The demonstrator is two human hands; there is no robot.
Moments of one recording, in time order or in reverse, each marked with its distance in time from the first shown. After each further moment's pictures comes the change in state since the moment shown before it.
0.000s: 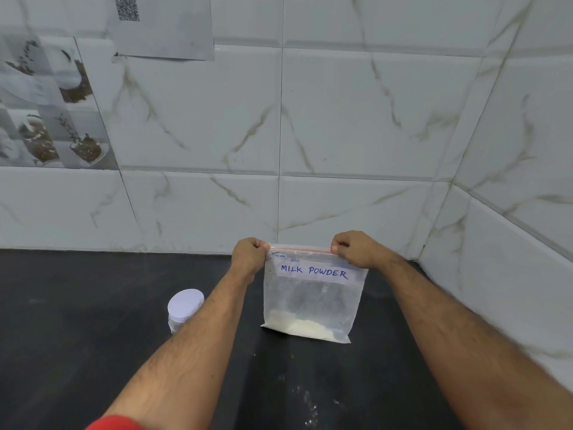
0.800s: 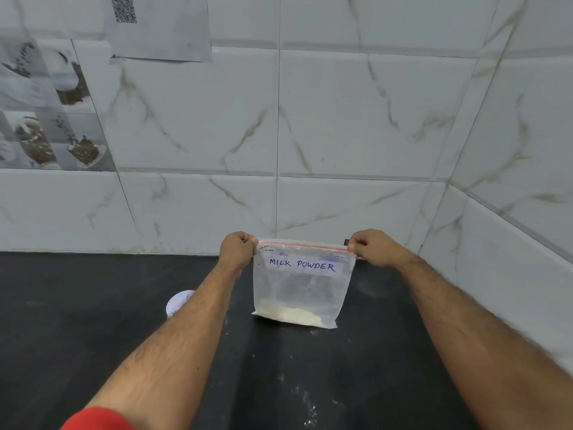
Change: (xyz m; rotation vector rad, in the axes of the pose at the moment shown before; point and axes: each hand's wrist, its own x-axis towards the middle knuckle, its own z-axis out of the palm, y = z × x) left_hand 0.018 0.001 -0.021 0.042 0.047 0.062; right_hand -0.014 0.029 -0.018 0.013 0.074 0.079
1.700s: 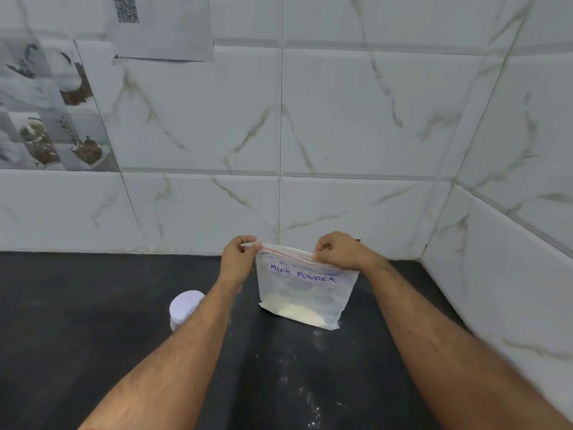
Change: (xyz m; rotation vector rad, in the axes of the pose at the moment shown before) left_hand -0.026 -0.014 -0.006 -0.167 -0.012 0.067; right_hand 0.008 -0.063 0.033 0.106 -0.096 -0.103
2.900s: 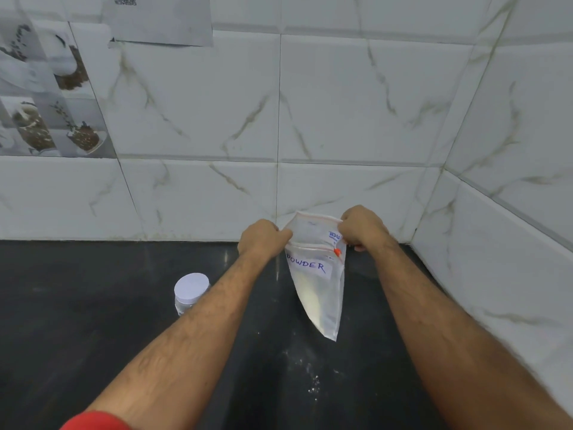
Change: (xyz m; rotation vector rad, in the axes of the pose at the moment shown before) left_hand -0.046 0.065 0.026 0.785 -0.119 0.071; right_hand -0.039 -0.033 -0.026 -0.033 0.254 0.487
